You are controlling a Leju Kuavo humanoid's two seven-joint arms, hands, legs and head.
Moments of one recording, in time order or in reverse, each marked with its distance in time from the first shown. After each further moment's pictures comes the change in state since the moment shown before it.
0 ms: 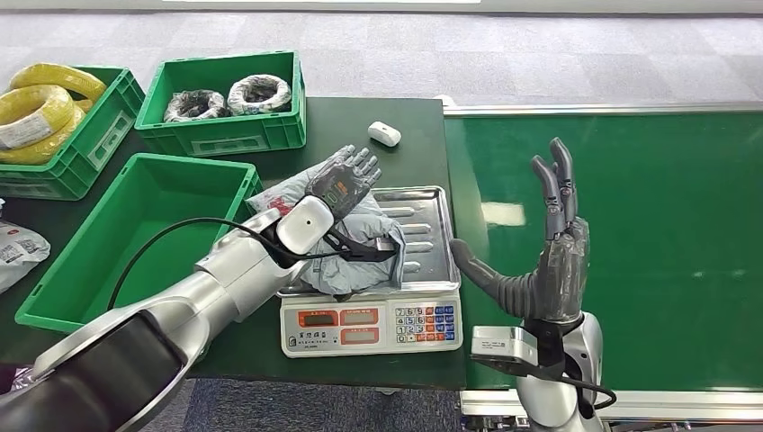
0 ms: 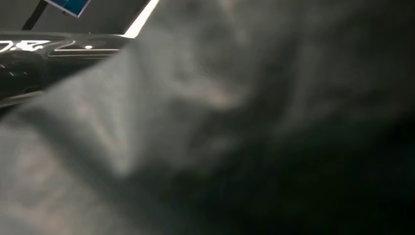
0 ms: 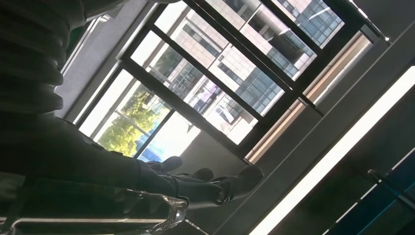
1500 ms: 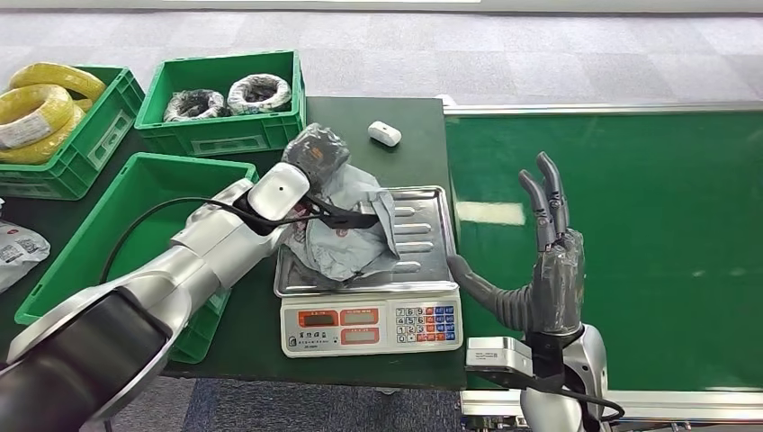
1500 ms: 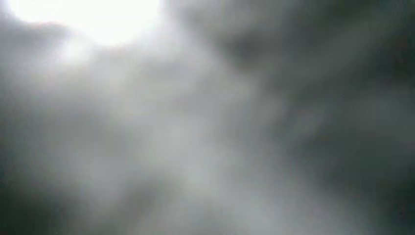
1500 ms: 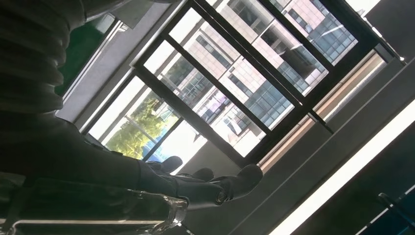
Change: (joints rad) left arm -0.086 0.061 0.102 0.004 0.104 0.067 -0.024; right arm 0.049 -0.014 0.003 -0.046 0.032 0.073 0.041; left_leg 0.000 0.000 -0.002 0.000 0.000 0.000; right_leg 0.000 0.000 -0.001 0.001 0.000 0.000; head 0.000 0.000
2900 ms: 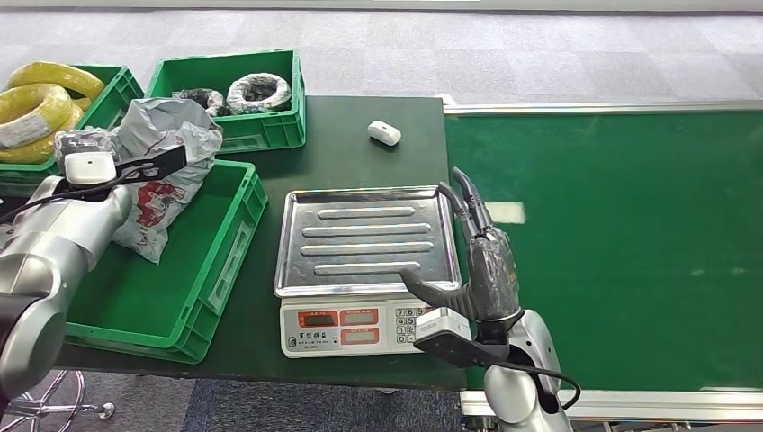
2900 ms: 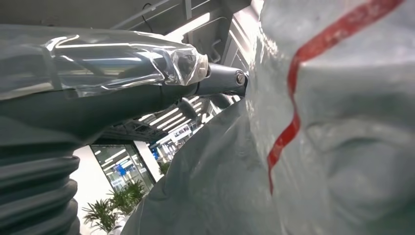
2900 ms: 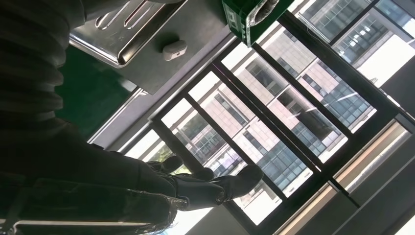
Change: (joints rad) left arm -0.014 0.342 0.580 0.226 -0.102 -0.165 0.314; right arm -0.054 0.054 0.051 0.212 0.005 0.098 0.017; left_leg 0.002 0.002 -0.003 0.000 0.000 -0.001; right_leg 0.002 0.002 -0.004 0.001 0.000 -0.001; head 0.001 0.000
